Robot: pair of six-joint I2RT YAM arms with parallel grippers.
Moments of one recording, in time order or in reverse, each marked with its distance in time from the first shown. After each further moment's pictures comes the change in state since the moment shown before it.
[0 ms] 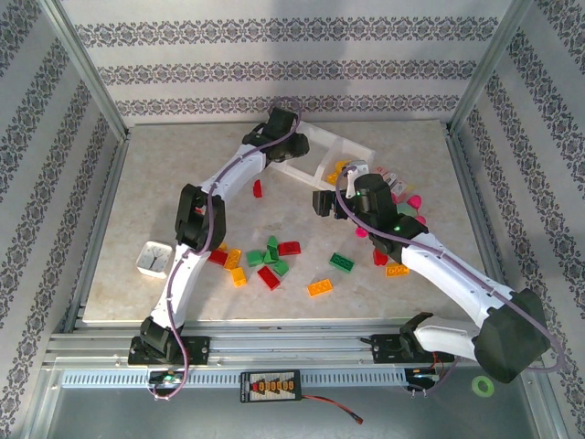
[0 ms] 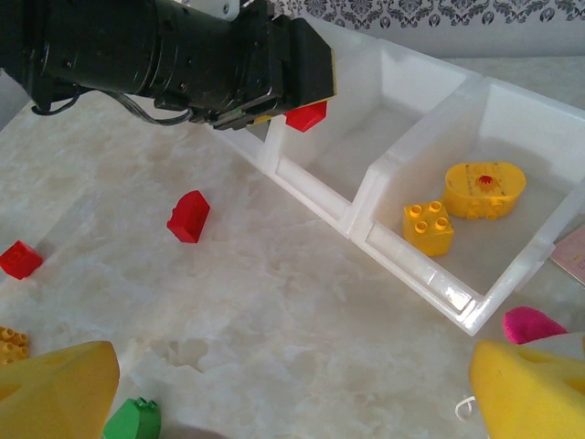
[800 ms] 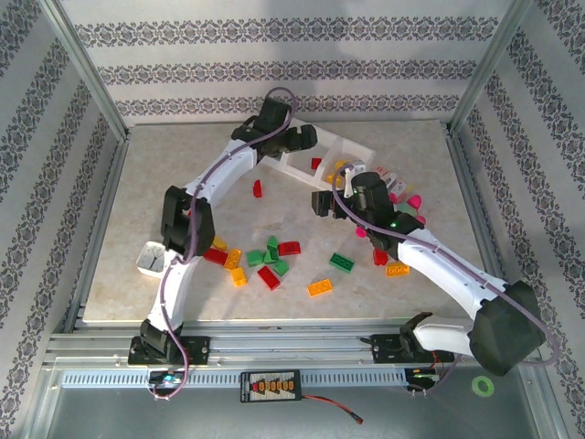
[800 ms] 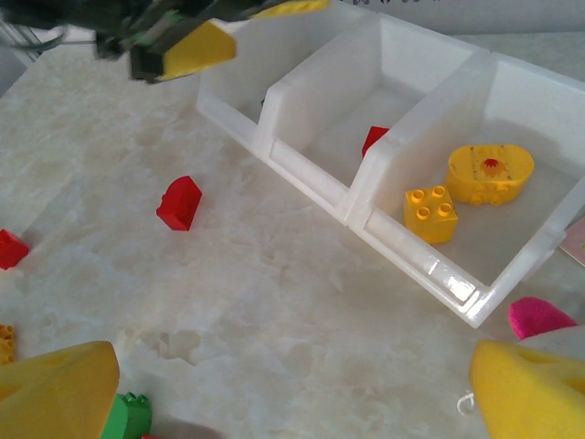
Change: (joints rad) left arm 0.003 -0.265 -0.283 0.056 0.034 0.051; right arm -0.003 0.071 0.025 0.000 -0.019 0.000
